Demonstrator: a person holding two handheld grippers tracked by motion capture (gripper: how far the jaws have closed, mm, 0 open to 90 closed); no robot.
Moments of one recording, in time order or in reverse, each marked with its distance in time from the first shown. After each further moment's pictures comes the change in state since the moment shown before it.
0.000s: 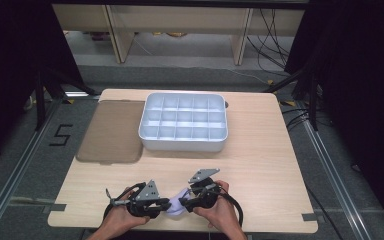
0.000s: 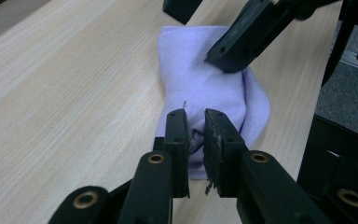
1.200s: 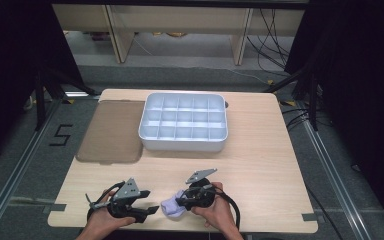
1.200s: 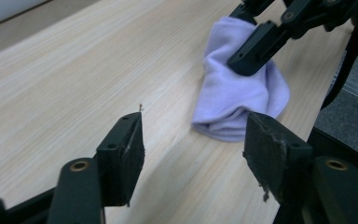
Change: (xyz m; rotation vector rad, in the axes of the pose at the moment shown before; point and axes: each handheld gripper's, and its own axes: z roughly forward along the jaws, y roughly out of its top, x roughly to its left) left arm 0.014 -0.023 -0.039 -0.061 0.068 -0.130; right arm -0.001 -0.003 0.013 -0.002 0.111 0.035
